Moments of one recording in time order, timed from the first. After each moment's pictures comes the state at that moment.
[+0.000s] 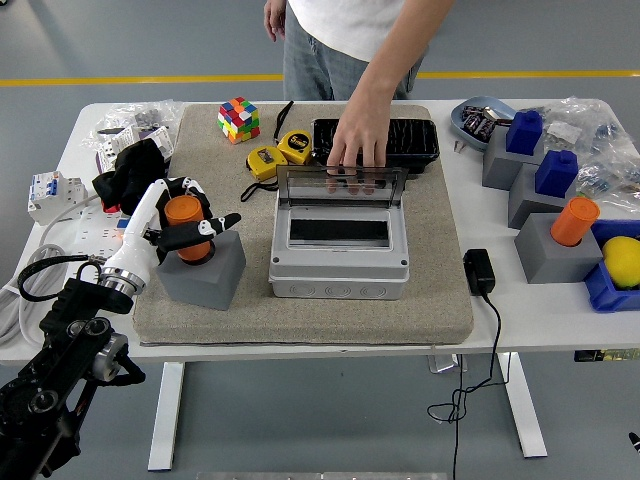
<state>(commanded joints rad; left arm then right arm) -0.22 0.08 -1.30 -1.18 1.27 0.03 -0.23 0.08 -0.20 1.34 0.24 -1.31 -0.20 0.08</state>
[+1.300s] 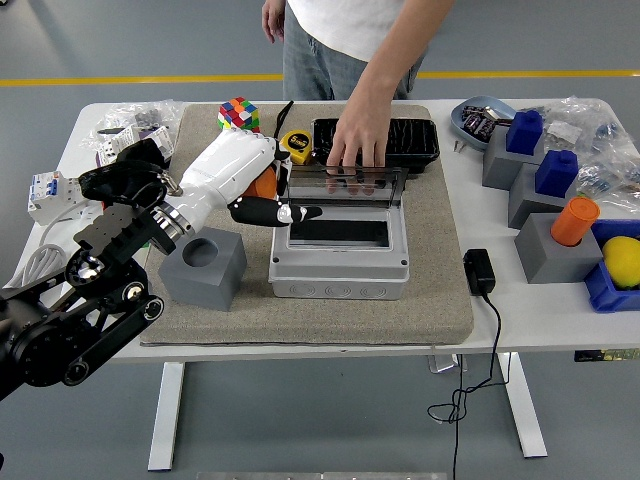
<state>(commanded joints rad) -0.59 0.31 -0.72 -1.29 2.05 0.27 -0.06 0.10 -0.21 1.42 0.23 -1.37 -0.20 0.07</state>
